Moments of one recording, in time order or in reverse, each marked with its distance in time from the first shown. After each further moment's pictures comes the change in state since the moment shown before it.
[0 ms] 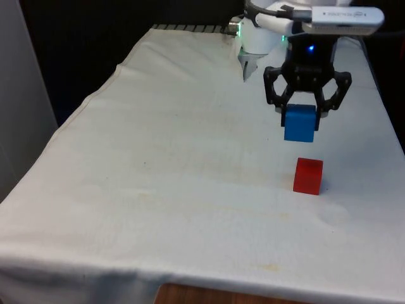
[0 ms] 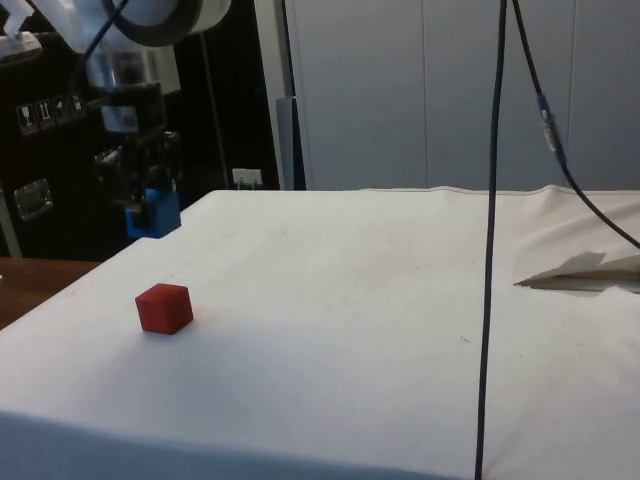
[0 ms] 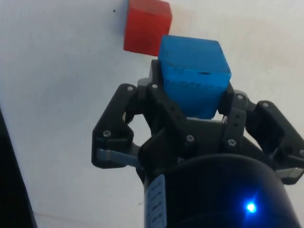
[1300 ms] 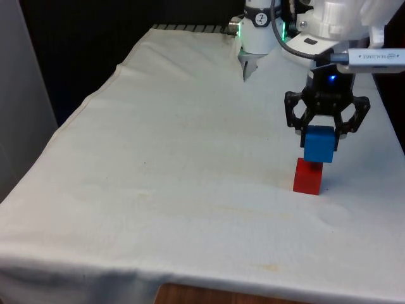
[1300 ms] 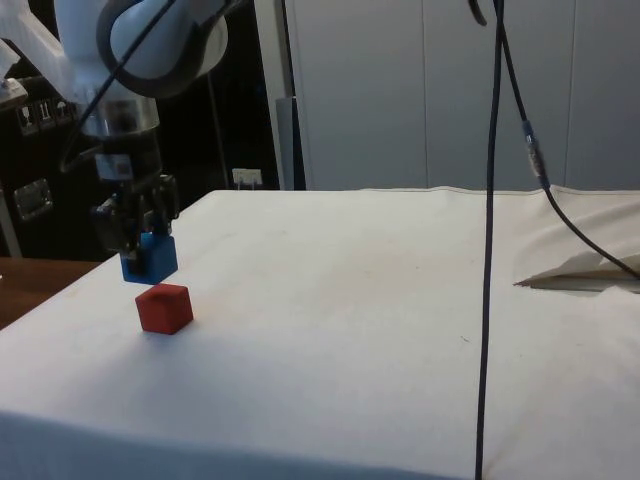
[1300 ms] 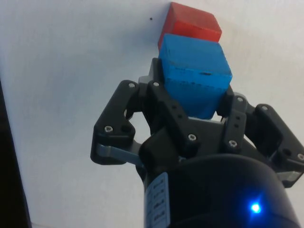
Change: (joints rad) arm 0.009 0.075 0.053 0.000 -0.028 0.061 0.057
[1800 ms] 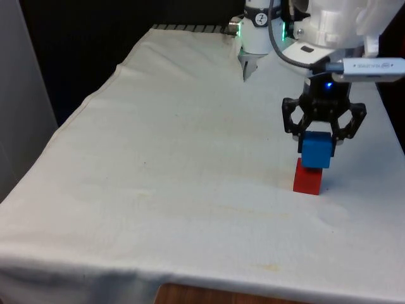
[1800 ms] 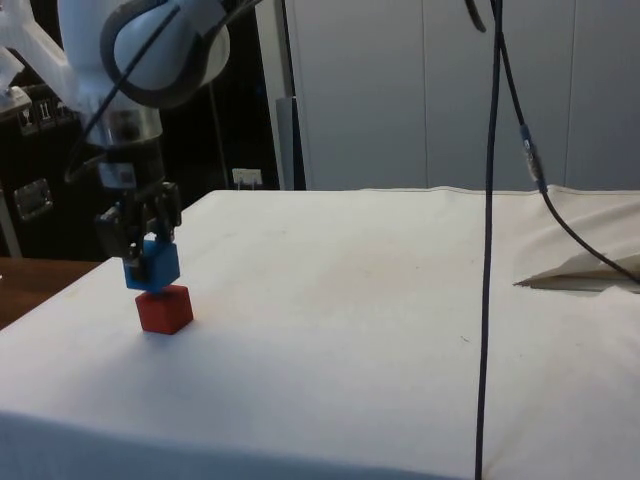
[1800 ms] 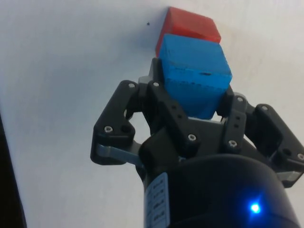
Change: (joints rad) arm -0.006 0.022 -0.001 -0.004 0.000 0.030 -0.004
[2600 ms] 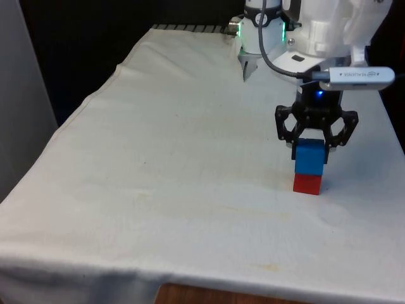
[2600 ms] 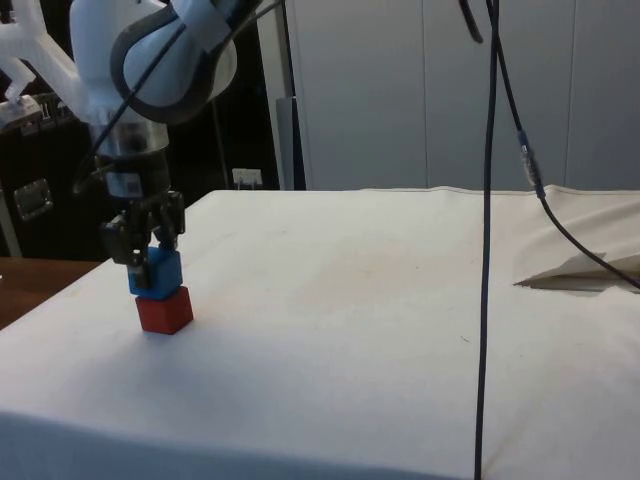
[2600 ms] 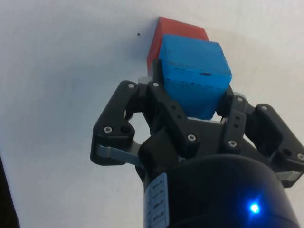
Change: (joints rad) arm -0.015 0.015 0.000 -0.012 0.000 0.045 -0.005
